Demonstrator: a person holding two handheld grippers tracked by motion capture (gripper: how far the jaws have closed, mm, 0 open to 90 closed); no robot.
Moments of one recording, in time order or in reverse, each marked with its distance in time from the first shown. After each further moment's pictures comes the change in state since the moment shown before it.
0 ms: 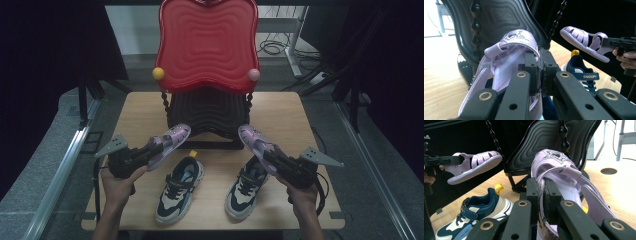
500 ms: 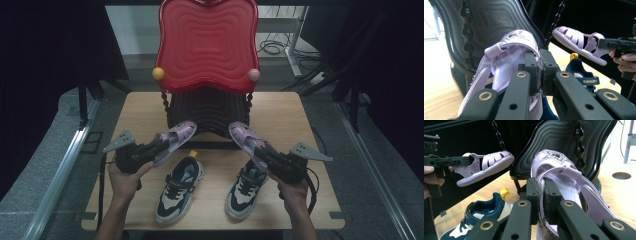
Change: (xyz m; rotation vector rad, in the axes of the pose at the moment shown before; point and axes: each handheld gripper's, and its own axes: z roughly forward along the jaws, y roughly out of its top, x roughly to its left) left arm 0.000 0.006 0.017 -0.005 -0.017 0.004; right arm 0.012 0.006 0.021 -0.002 0.031 -0.001
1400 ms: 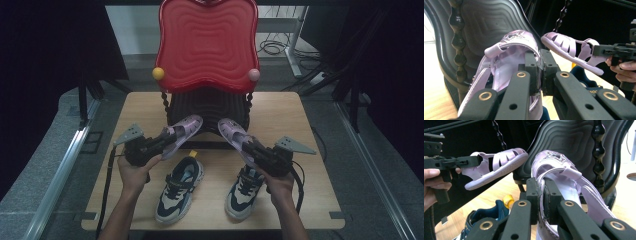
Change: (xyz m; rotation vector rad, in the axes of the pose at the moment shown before) left arm 0.001 0.008 0.024 -0.027 -0.002 -0.004; right arm 0.010 0.004 0.034 0.009 0.013 0.025
